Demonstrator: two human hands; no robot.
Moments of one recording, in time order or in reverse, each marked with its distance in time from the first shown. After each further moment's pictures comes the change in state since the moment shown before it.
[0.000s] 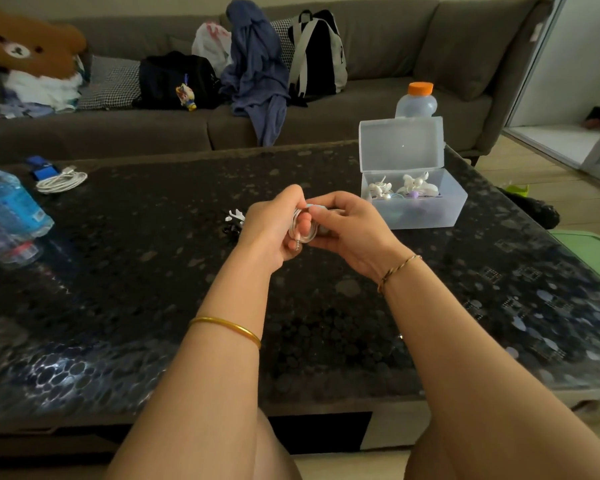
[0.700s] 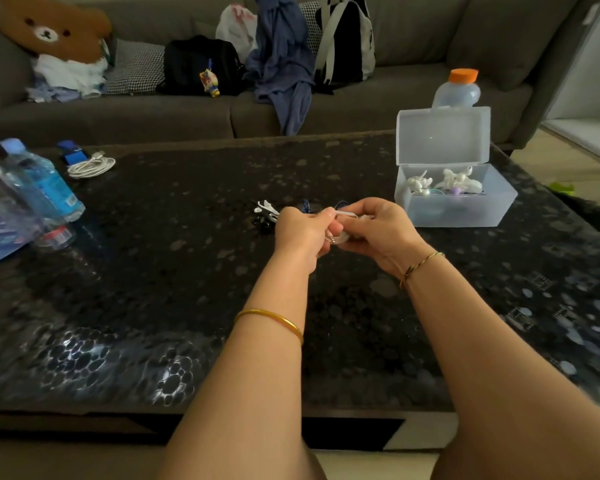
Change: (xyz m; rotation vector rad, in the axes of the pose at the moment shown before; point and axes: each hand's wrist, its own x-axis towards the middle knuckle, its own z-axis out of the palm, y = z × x) left_hand 0.036 -0.026 -0.011 0.078 0.112 0.102; right_hand 0.021 0.016 0.010 -0.151 0.115 0.125
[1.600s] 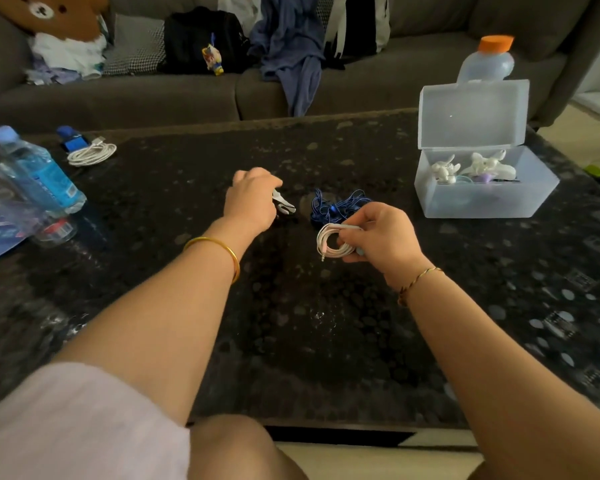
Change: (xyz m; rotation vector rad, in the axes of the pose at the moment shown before) left_hand 0.112 -0.011 -0.071 1.201 0.127 0.526; right_hand 0.011 0.021 0.019 -0.308 0.082 -0.022
